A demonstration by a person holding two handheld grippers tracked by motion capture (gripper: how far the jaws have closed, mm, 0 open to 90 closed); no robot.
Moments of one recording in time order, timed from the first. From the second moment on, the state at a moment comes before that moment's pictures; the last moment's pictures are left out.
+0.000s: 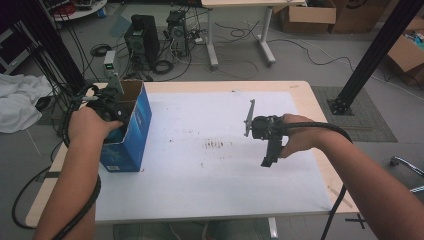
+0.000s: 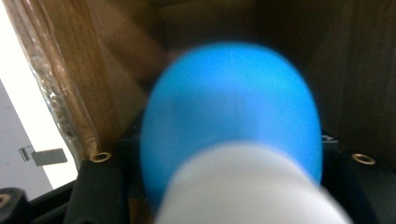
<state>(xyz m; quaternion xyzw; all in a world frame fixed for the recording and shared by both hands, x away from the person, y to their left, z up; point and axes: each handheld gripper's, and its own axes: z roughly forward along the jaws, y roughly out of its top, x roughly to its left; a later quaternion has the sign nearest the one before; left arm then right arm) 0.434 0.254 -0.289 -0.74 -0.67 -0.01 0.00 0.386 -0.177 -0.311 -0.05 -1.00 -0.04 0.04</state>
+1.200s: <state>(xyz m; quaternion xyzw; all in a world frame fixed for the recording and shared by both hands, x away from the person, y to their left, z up) 0.428 0.245 -0.231 -0.75 -0.66 -0.02 -0.02 0.390 -0.176 -0.312 -0.04 -1.00 -0.05 0.03</state>
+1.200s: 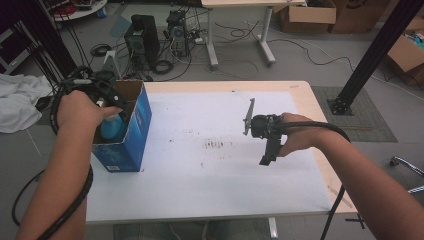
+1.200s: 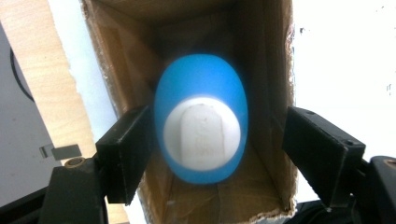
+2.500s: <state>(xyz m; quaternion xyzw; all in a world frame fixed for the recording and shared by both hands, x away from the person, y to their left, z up) 0.421 0.208 -0.176 -0.80 -0.60 -0.04 -0.03 0.383 -0.180 -0.302 -0.05 -1.00 -0.06 0.03</state>
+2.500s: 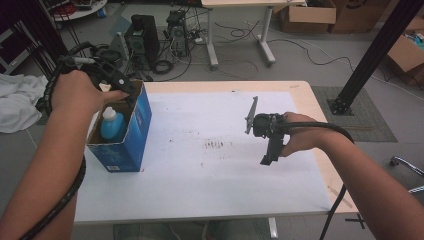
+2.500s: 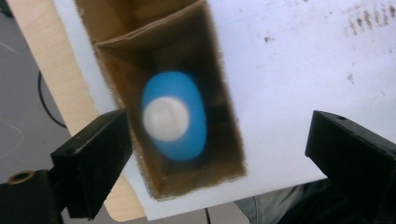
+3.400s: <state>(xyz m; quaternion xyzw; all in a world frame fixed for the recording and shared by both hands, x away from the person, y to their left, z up) 0.380 0.099 -0.207 -0.98 -0.21 0.03 -0.04 0.379 -0.177 -0.298 -0.05 -1.00 -0.05 0.03</state>
